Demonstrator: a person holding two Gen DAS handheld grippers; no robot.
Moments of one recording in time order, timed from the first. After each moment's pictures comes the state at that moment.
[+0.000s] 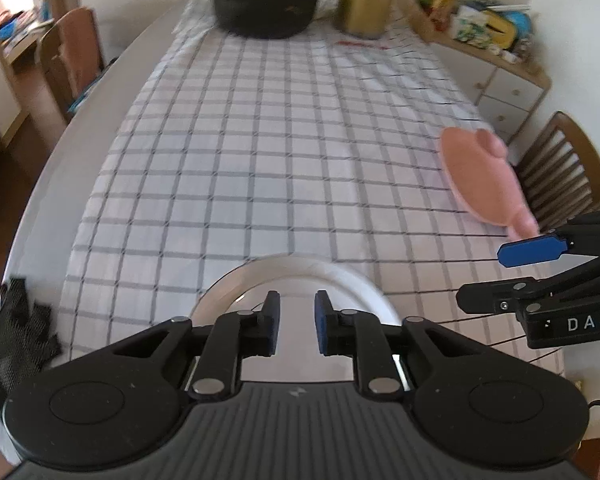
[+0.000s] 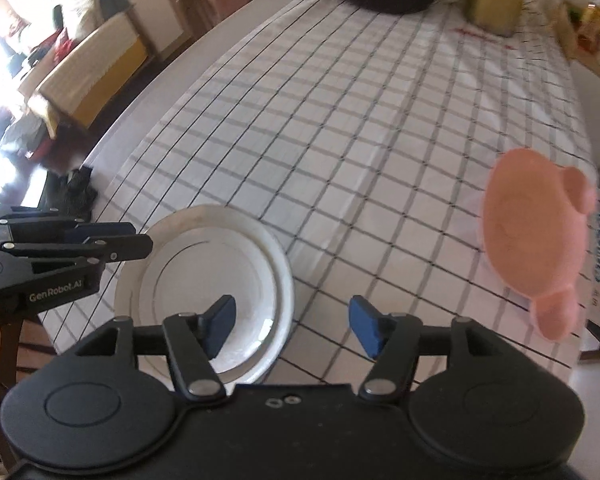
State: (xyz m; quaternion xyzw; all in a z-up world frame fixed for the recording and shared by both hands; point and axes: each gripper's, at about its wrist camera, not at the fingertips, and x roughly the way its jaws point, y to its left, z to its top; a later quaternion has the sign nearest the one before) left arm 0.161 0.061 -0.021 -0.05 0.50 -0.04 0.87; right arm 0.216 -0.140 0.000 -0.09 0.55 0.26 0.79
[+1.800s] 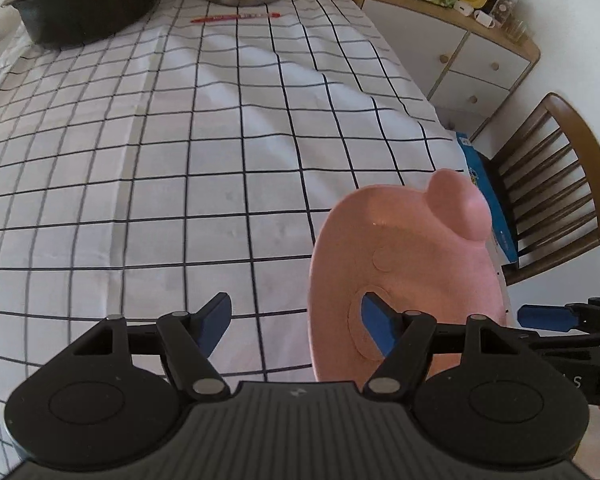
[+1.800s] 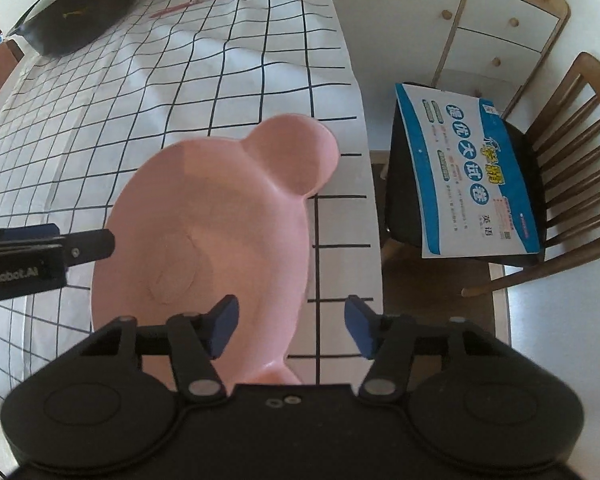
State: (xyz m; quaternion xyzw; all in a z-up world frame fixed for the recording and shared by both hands) left arm 0.414 -0.136 -0.116 -0.04 0.54 -0.10 0.83; right arm 0.393 -0.356 -0.095 0.00 0.59 0.04 0.81
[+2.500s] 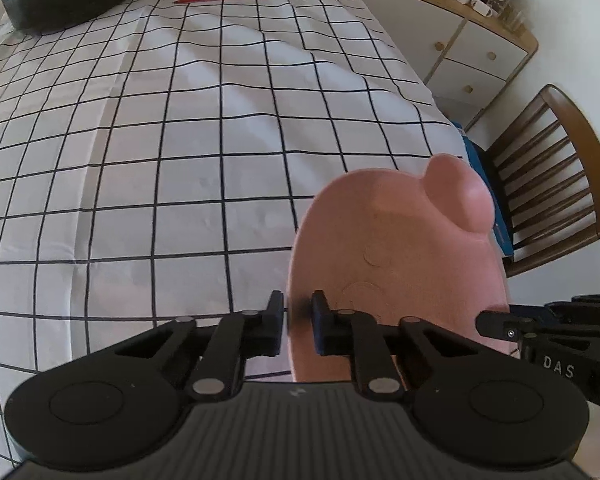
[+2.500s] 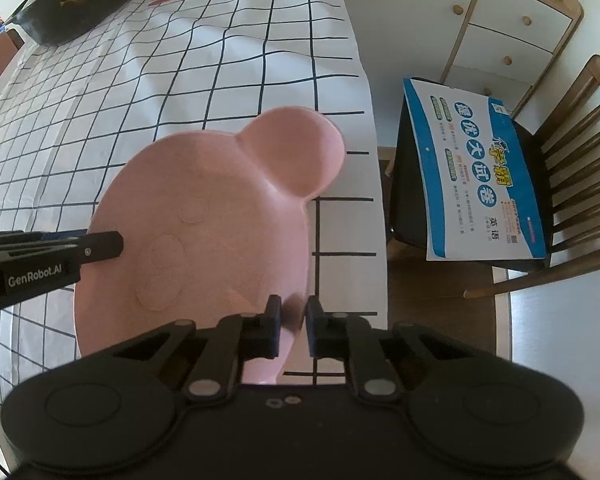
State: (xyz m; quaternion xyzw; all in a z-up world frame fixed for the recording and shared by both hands) left arm 0.421 -0.145 -0.135 -0.05 0.55 -0.11 0.83; right arm 0.404 -0.355 -0.108 -0.01 0.59 0.05 0.80
